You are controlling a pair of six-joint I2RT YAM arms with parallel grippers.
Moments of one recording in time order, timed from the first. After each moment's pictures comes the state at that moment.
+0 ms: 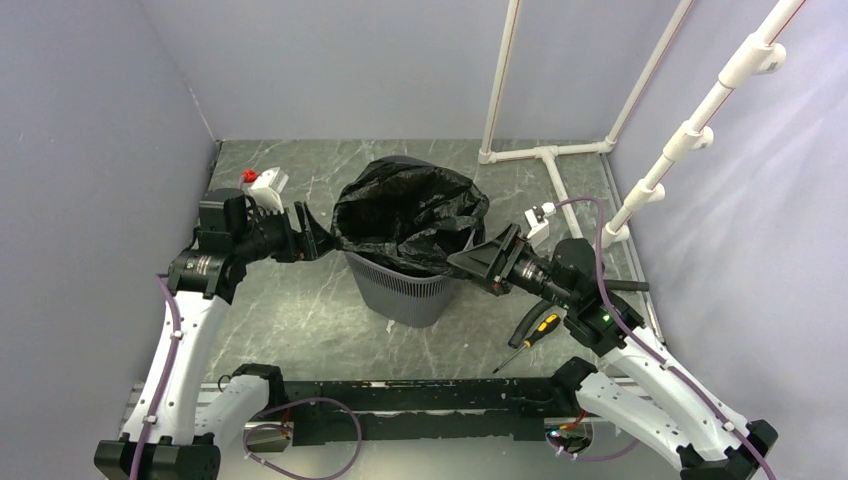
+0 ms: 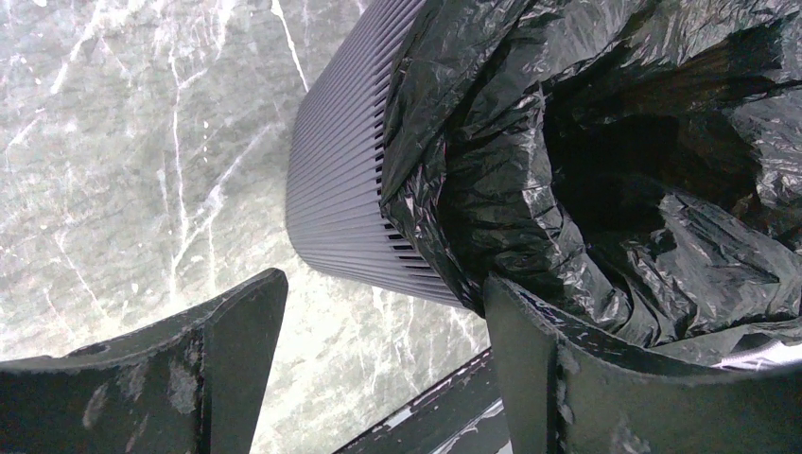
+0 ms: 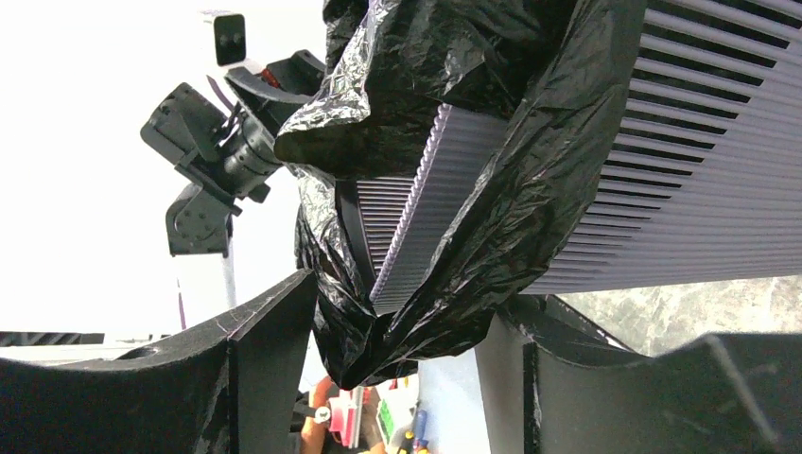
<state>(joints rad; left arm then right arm) -0.08 0.91 1.04 -0.72 0.54 -0.31 0.66 0.68 0.72 -0.19 -0.30 1.24</state>
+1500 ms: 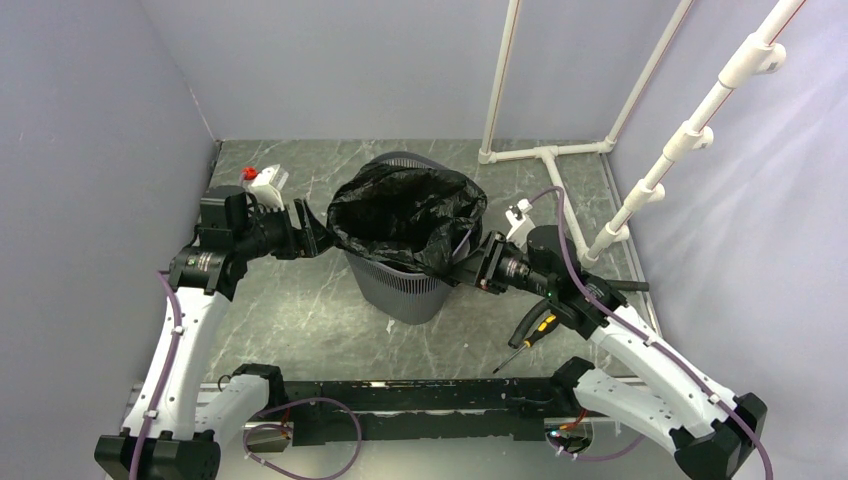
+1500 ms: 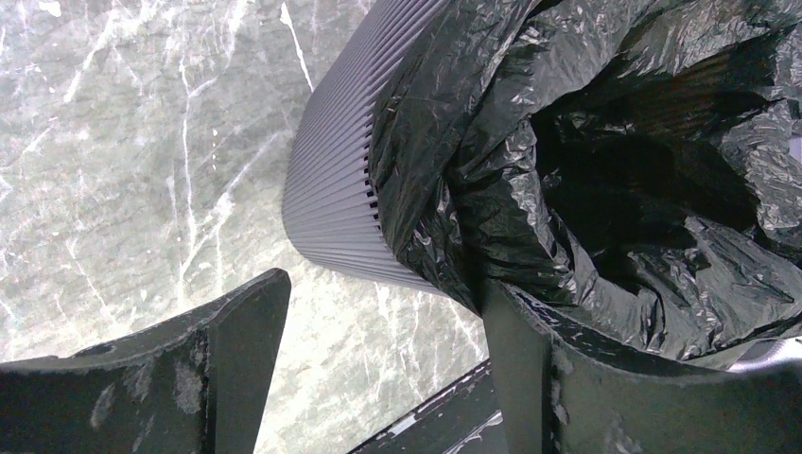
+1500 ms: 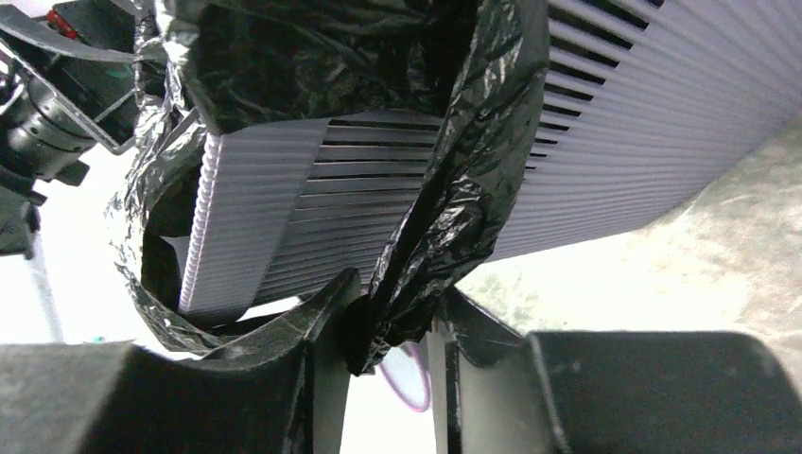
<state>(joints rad) -0.08 0.93 1.05 -0.70 0.53 -0.31 0.66 0.83 0.78 -0.34 -0.29 1.00</state>
